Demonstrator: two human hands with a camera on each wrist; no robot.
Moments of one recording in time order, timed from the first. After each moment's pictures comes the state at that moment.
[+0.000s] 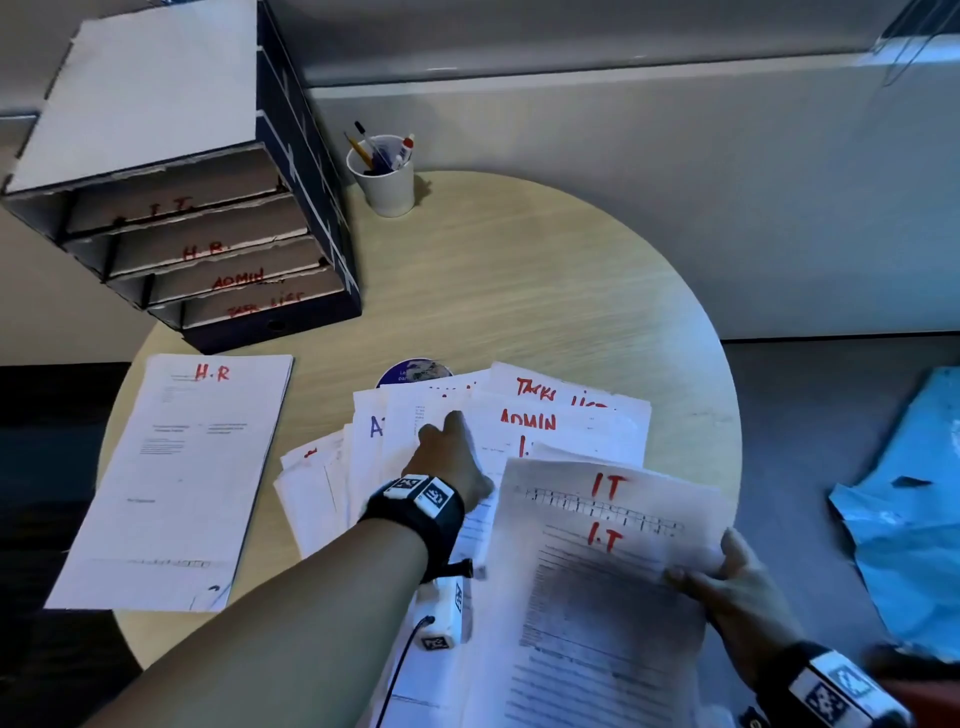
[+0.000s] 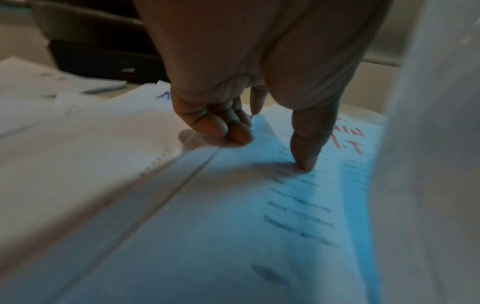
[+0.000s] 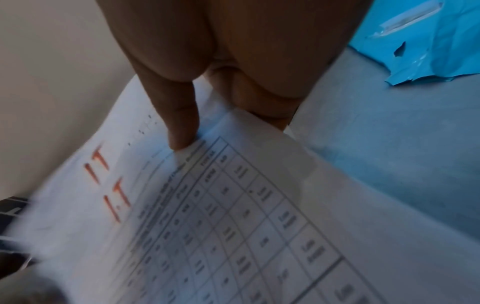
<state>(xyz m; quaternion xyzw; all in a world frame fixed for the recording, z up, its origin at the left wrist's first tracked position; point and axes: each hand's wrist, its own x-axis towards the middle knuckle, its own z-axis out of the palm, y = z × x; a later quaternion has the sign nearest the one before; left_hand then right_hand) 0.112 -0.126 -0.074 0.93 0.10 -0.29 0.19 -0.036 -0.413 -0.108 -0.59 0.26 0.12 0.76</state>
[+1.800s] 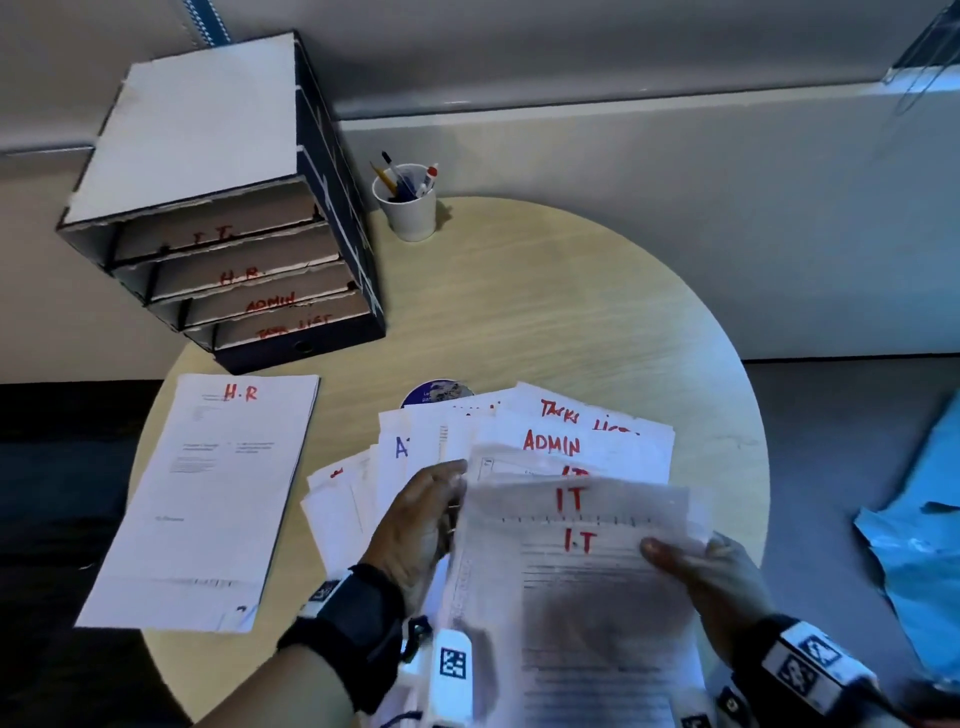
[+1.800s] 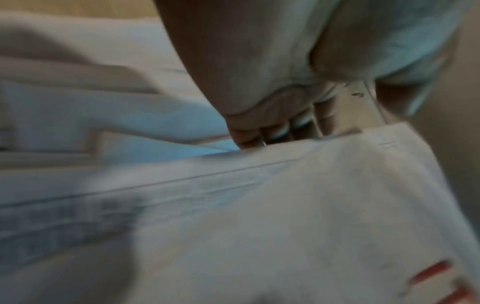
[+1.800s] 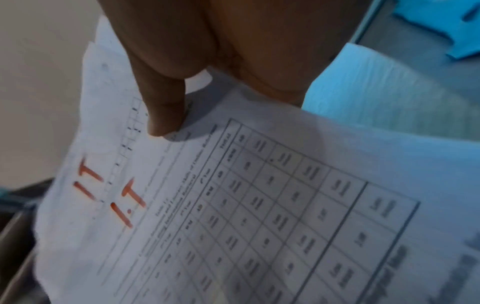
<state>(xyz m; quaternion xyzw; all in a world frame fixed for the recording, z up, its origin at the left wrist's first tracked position) 0.053 -0.075 -0.042 0.63 0.20 -0.22 0.72 0.003 -0.362 -0.074 -0.63 0.29 0.13 0.71</state>
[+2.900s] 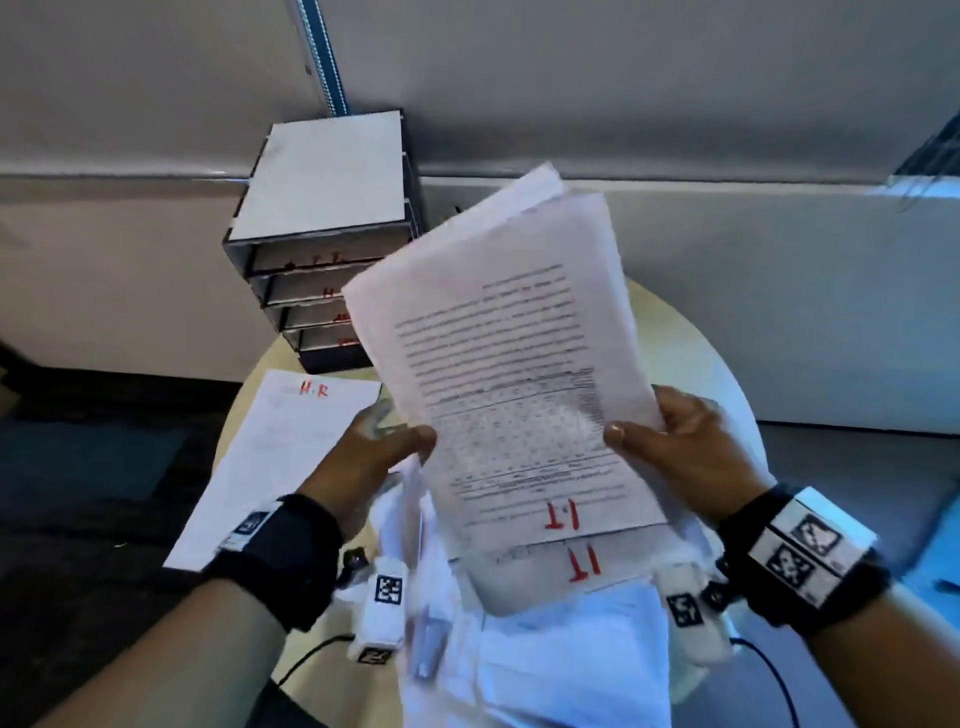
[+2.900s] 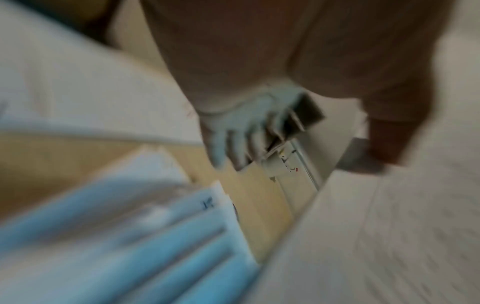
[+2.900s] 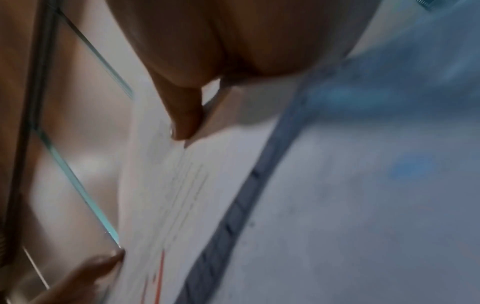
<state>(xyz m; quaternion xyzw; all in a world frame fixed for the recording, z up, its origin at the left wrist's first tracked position) 0.046 0.012 0.074 0.69 0.18 -0.12 0.69 0.062 -0.293 0.100 -0.82 -0.03 0.04 0.57</state>
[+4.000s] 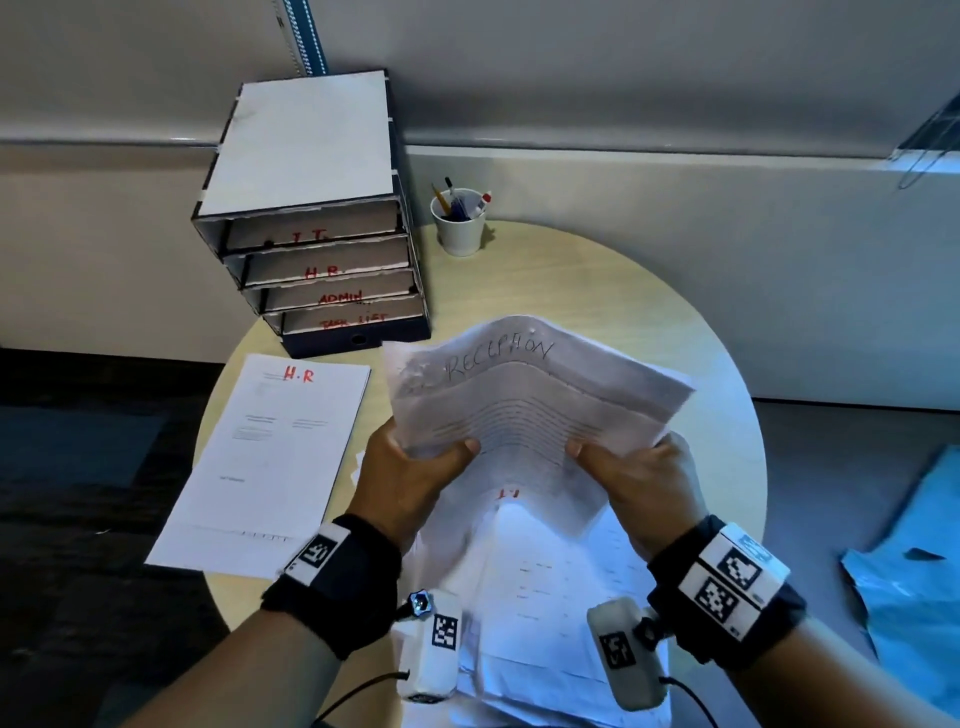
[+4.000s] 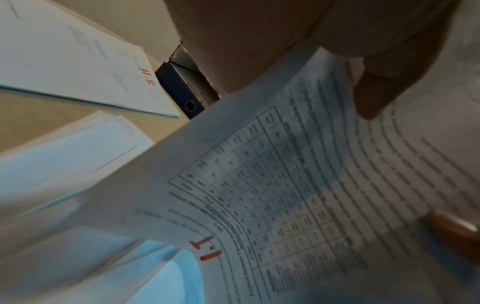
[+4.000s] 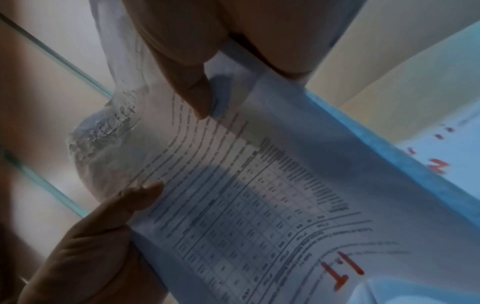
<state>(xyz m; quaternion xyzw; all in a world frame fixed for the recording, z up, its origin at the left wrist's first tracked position) 0.037 -0.023 0.044 0.69 0.08 0.02 0.72 0.044 -0.248 0.054 -0.72 0.12 -0.02 0.68</state>
